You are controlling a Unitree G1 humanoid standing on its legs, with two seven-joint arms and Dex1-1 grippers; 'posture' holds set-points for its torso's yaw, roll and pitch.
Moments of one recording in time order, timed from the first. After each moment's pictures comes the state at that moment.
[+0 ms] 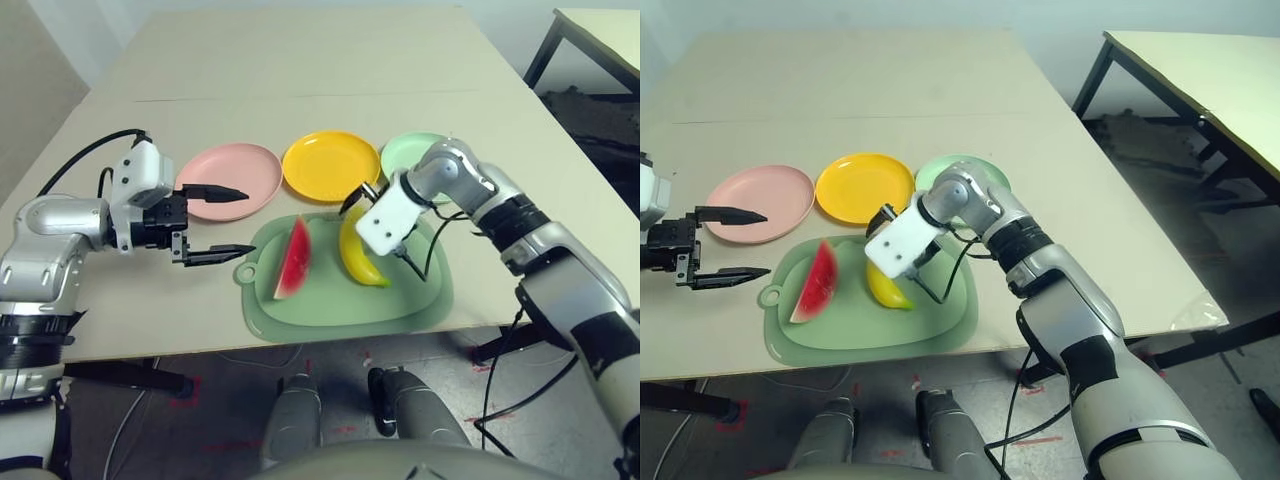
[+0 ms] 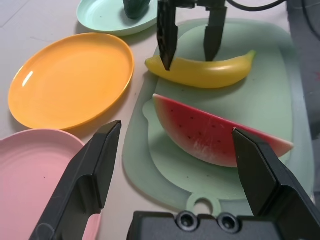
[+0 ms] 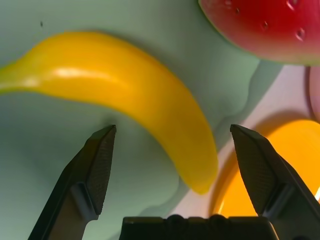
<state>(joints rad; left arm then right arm) -0.34 0.97 0.14 0.07 -0.42 0.13 -1.36 -1.10 -0.32 0.62 0.74 -0.40 -0.61 1.31</state>
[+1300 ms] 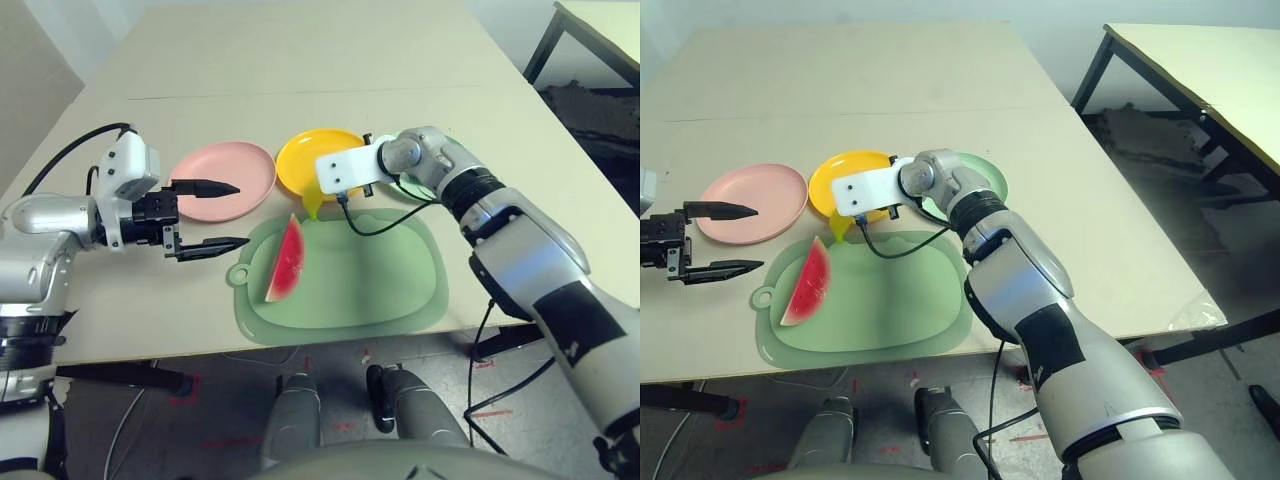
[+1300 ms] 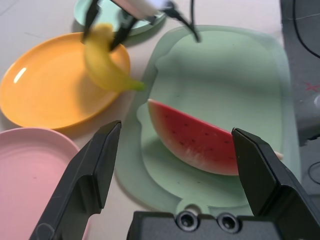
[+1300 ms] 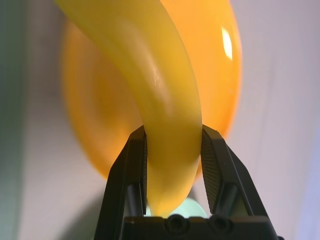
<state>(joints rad) -0.29 1.00 0.19 0.02 -0.49 0.22 -1.39 -1.39 -0.12 0.56 1.33 -0.55 -0.31 0.62</state>
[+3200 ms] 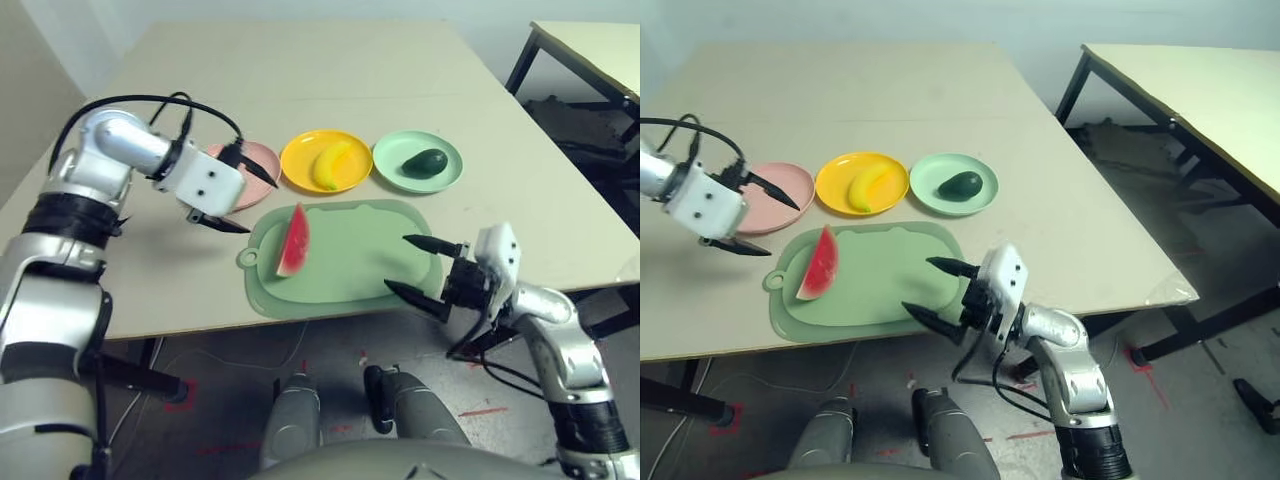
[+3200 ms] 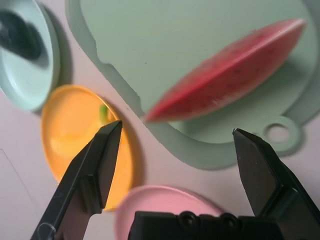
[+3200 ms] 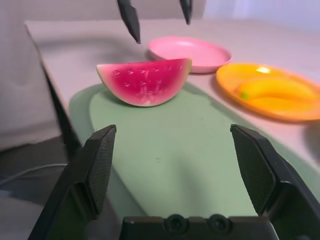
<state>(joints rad) -1.13 0.80 -0.49 0.82 0.03 -0.91 -1.60 -0.03 -0.31 0.02 -0.11 0.25 -0.11 1.06</state>
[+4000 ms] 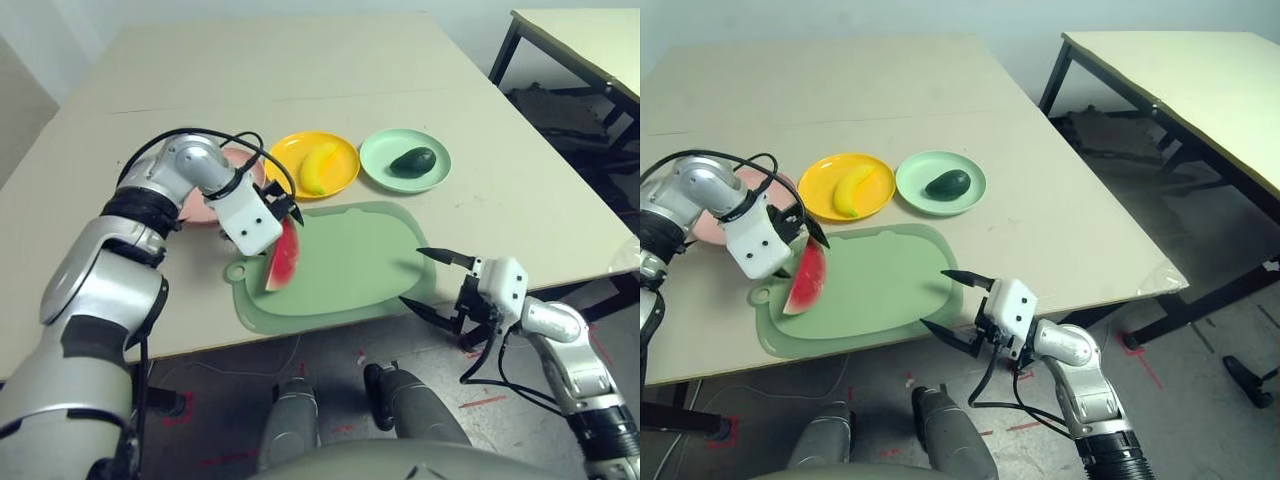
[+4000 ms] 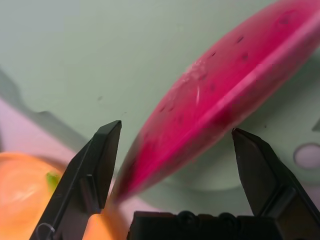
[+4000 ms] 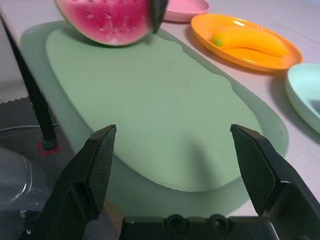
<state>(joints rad) -1.03 0.71 -0.58 0.89 0.15 -1.04 -1.58 0.03 -0.48 0.07 -0.07 0.23 -0.20 0.97</state>
